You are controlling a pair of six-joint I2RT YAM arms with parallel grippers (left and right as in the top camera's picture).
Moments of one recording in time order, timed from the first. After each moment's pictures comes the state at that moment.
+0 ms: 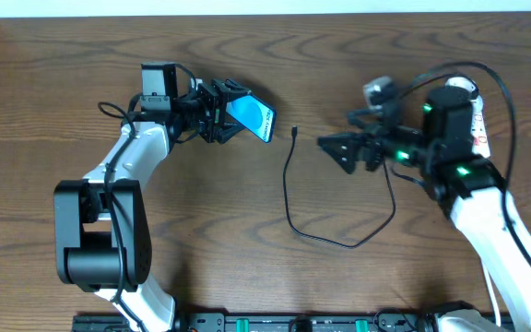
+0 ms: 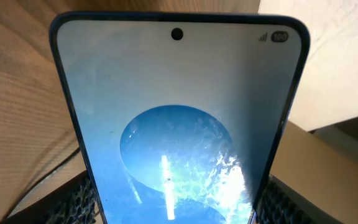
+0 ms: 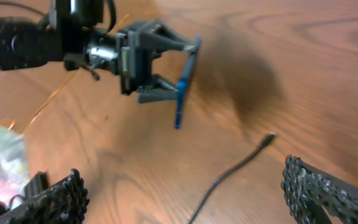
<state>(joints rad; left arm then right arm) -0.02 1.85 1.15 -0.16 0.91 -1.28 0.22 1.33 0.94 -0.21 -0.79 0.09</state>
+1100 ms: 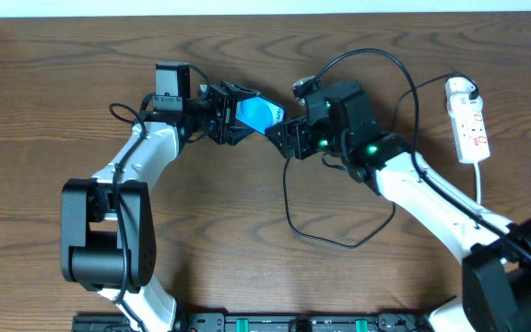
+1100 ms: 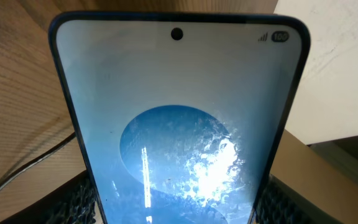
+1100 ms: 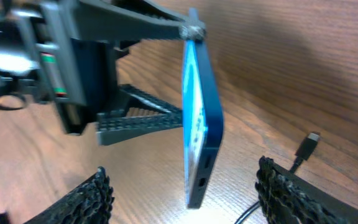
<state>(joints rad) -0.08 1.85 1.15 -0.16 0.86 -1.40 0.52 1.67 1.09 -0.08 -0.40 0.33</state>
